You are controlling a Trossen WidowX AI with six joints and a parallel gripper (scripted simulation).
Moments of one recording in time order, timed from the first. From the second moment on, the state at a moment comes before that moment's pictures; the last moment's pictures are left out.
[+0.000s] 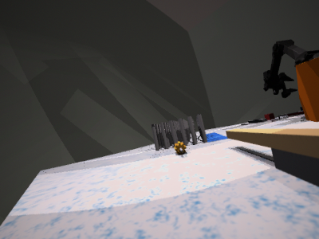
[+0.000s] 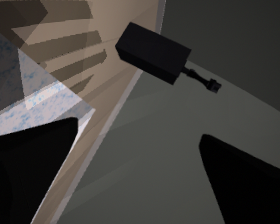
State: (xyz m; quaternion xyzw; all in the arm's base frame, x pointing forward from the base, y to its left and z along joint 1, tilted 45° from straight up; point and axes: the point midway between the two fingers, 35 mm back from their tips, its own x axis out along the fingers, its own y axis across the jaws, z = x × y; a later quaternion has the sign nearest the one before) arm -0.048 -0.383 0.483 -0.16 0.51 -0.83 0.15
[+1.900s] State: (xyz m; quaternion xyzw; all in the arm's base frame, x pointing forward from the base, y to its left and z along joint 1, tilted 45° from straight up) arm 0.401 -0.070 0.062 -0.17 0.24 -0.04 0.96
